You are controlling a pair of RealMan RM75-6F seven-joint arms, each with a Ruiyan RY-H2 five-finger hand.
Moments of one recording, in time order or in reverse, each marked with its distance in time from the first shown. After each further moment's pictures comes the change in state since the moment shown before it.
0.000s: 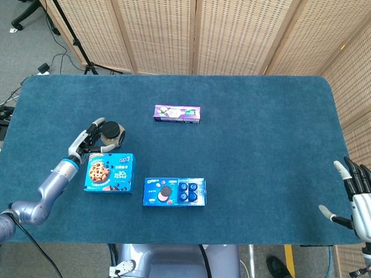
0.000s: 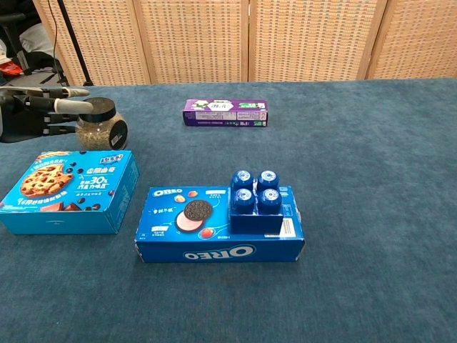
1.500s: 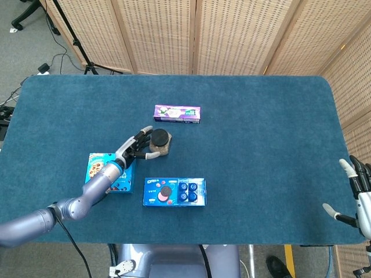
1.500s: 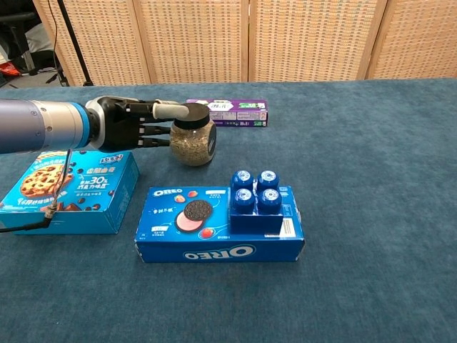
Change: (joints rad) left arm -0.137 -0.172 -0.108 -0.112 -0.309 -0.091 0.295; right arm 0.002 0.011 0.011 0.011 0.033 -0.012 0.039
